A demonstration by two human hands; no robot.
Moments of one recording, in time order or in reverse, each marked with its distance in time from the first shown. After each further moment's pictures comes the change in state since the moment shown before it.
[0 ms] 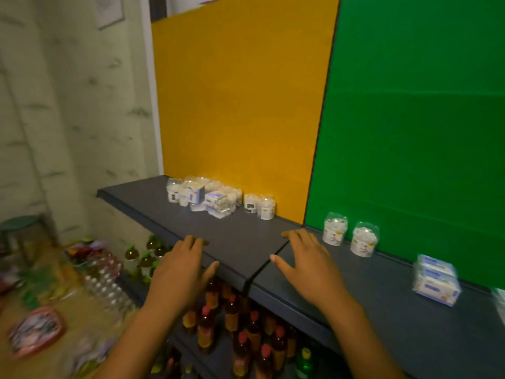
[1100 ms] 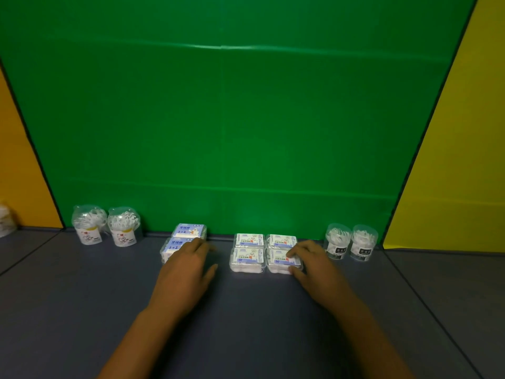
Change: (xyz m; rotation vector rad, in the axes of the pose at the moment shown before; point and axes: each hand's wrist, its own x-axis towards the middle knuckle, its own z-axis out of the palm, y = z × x) left_hand 0.028 0.484 0.135 -0.375 -0.180 0.526; right_hand -0.268 0.437 -0.150 -0.021 0.047 0.533
